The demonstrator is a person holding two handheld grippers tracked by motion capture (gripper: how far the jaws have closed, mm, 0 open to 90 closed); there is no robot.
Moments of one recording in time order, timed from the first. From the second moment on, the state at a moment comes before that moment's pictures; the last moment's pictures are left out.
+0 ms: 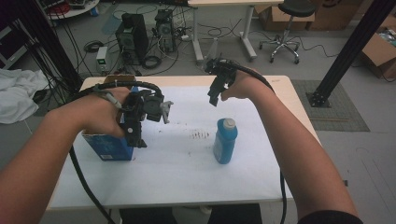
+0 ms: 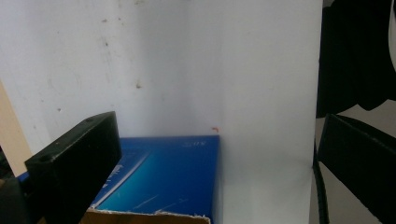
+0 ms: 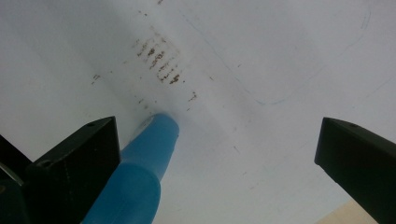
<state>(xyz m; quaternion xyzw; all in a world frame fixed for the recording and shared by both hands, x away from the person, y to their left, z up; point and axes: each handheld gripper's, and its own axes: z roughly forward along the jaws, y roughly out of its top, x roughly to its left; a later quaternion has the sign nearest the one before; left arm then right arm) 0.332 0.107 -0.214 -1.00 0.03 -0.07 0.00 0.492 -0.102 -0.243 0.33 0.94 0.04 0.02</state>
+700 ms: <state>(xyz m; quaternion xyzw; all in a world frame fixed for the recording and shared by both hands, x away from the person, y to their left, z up) 0.334 0.107 -0.216 -1.00 0.04 -0.06 0.00 0.491 -0.097 -0.239 0.33 0.94 0.03 0.02</state>
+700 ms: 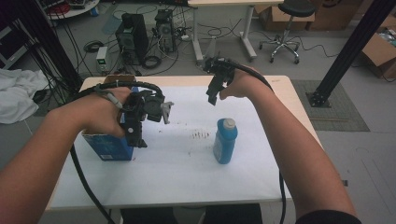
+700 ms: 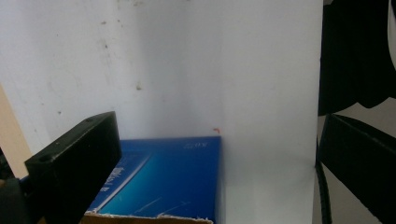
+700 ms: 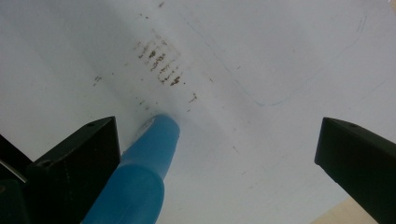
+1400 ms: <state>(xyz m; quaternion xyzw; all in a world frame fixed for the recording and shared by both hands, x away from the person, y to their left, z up) 0.332 0.103 -0.220 -1.00 0.05 -0.07 0.01 0.476 -0.102 -0.228 0.34 0.94 0.03 0.03</state>
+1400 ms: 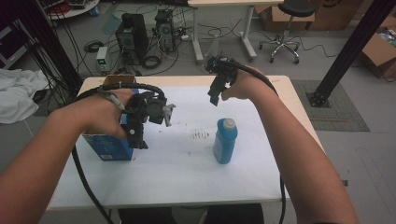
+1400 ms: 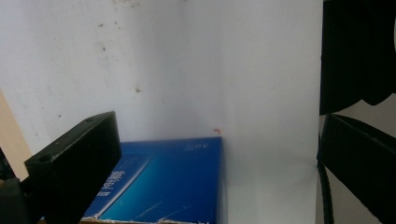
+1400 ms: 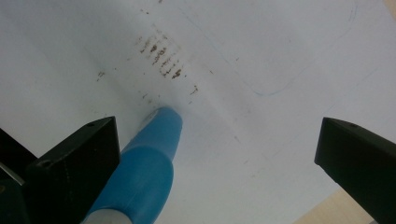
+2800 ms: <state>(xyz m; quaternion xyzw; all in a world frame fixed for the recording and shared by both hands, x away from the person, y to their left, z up) 0.310 0.088 -0.223 -0.99 0.08 -0.08 0.02 0.390 -0.132 -0.231 0.47 0.88 0.05 0.01</state>
